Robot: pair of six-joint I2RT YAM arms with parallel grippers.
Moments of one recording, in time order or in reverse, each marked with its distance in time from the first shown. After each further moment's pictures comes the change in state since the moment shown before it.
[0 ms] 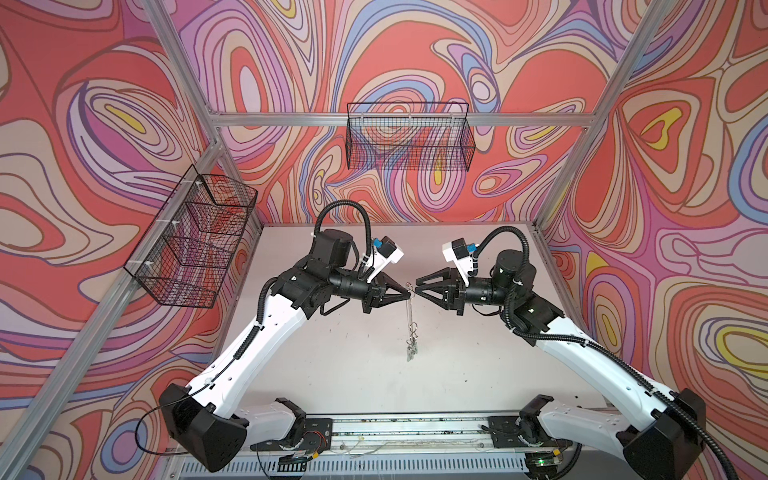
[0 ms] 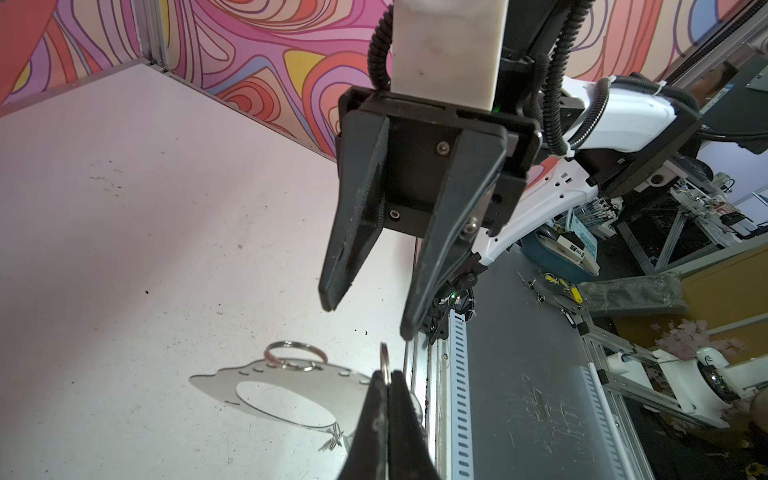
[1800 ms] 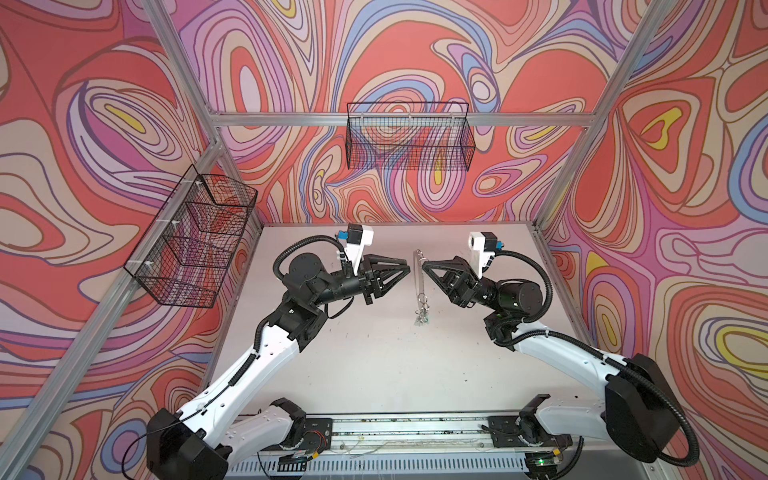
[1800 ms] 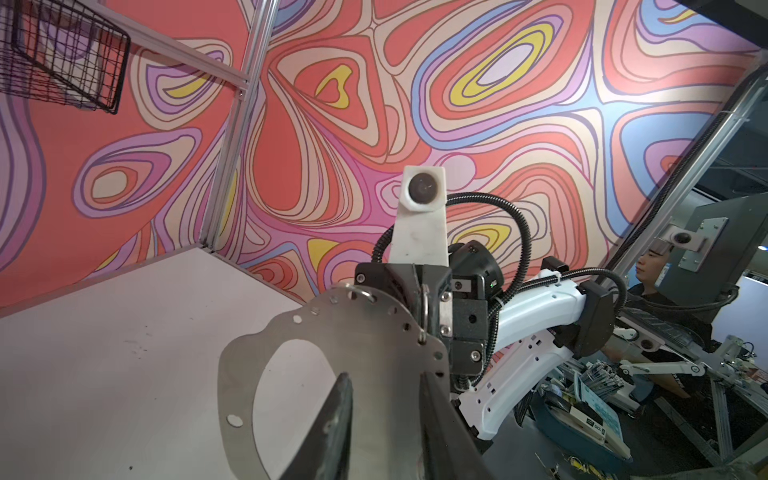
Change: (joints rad) left arm -0.026 -0.180 -0.382 1.040 -0.167 -0.648; right arm 0.019 0.161 -0.223 1.227 0.153 0.715
